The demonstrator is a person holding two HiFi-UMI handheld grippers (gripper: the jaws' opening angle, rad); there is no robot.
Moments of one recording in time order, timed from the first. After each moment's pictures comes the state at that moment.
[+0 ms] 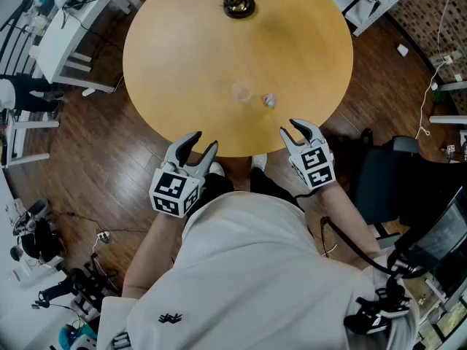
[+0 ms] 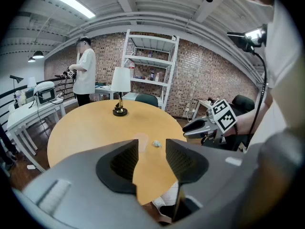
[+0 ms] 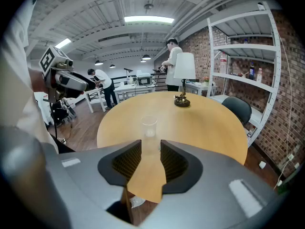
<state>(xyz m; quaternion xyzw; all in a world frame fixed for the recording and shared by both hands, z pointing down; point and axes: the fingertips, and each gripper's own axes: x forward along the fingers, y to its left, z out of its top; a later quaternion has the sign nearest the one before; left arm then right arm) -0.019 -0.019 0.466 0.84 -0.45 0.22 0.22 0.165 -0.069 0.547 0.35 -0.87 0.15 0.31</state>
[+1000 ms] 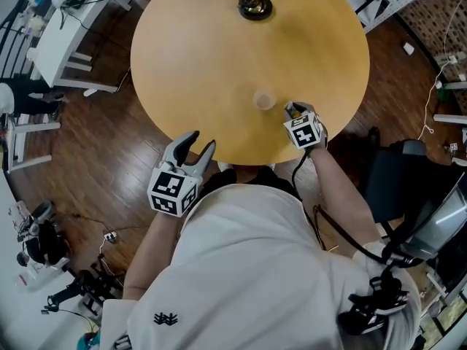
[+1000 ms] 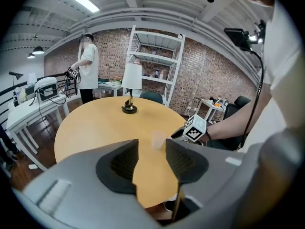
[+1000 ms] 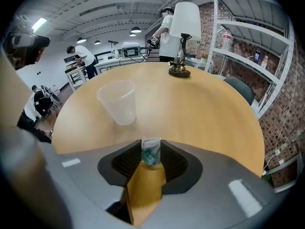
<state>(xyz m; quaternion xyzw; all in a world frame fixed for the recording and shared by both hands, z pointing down) -0.091 -0.058 0.475 0.83 -0.45 0.23 0.24 0.134 -0.164 0.689 0.37 -0.79 0.20 0.44</state>
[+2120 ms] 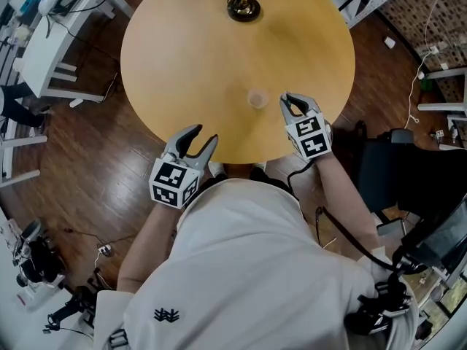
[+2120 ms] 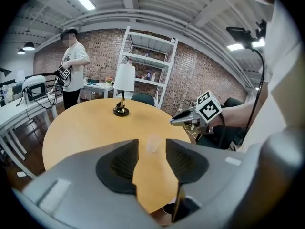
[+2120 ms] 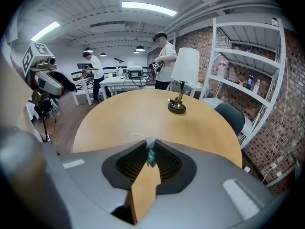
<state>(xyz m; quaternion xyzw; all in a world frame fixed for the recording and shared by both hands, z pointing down) -0.090 -0.064 0.479 0.86 -0.40 0.21 0.23 0.101 -0.160 0.545 0.40 -0.83 0.13 0.37</state>
